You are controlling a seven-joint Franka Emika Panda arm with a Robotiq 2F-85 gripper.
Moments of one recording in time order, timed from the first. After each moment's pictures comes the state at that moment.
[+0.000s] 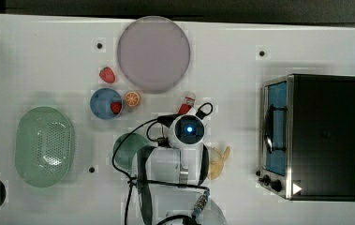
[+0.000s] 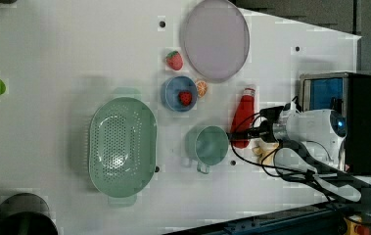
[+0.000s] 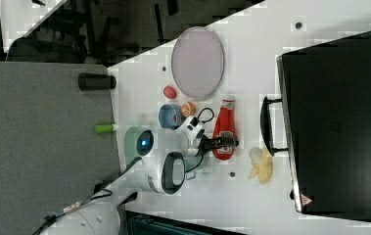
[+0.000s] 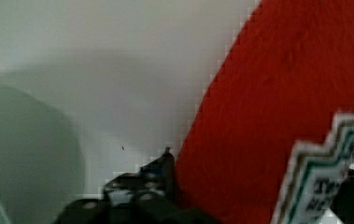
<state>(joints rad) -0.13 0.40 0.11 -2.46 0.01 1.14 -0.95</state>
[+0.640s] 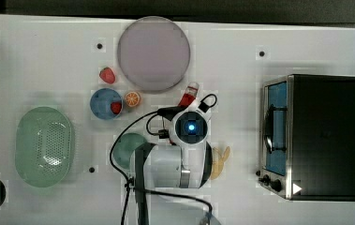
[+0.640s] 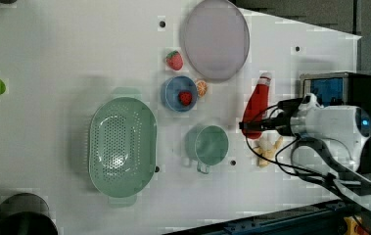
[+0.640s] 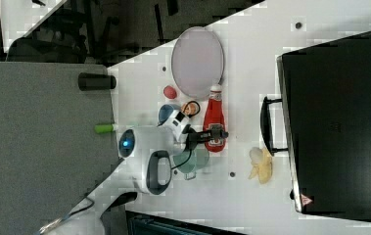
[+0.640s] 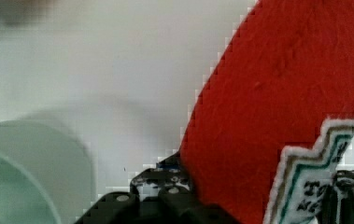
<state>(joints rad) -0.13 0.25 0.10 -2.45 0.01 1.07 -0.96</state>
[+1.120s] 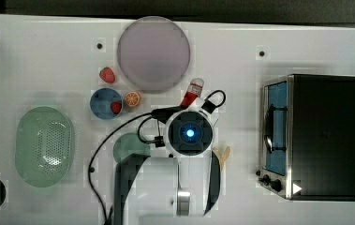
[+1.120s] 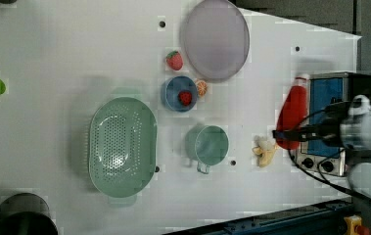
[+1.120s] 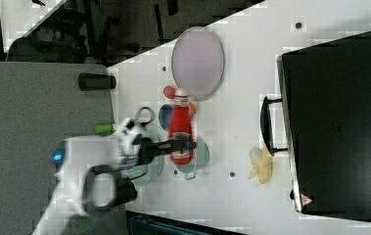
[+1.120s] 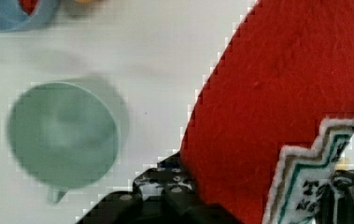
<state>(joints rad) -0.13 -0.13 0.13 -2.40 0.01 0.63 -0.95</state>
